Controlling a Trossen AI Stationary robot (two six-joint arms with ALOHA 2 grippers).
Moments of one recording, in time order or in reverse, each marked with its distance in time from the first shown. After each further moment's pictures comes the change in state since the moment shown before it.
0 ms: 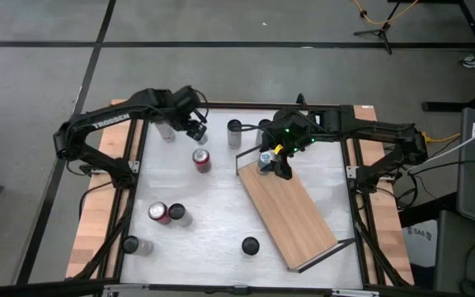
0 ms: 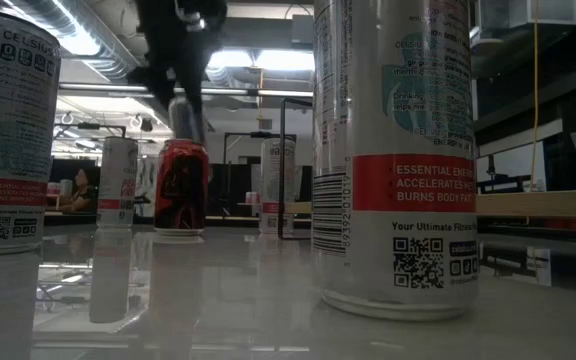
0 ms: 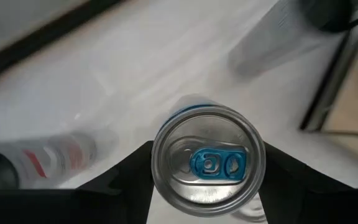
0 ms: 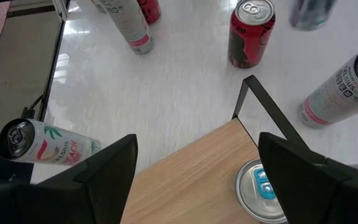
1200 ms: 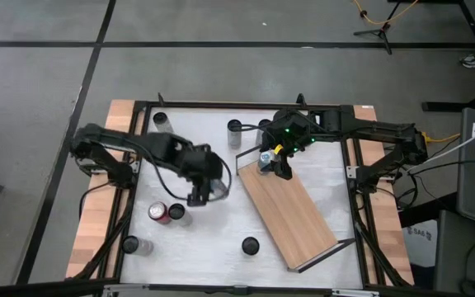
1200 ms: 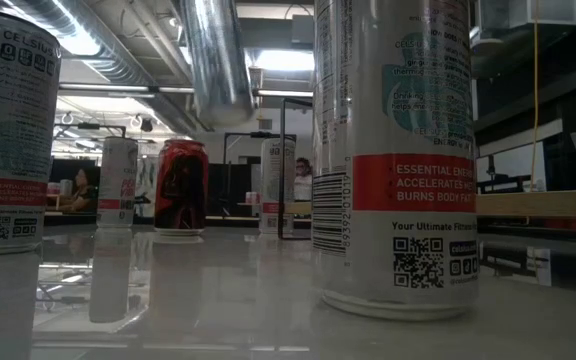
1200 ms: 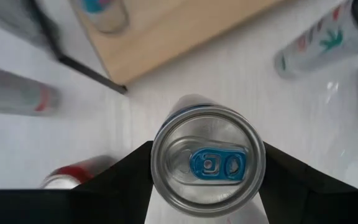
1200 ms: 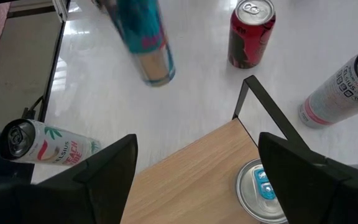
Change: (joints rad) left arm -0.656 0.218 0.299 -0.078 0.039 0.347; right arm 0.000 0.000 0.000 0.001 0.000 0.003
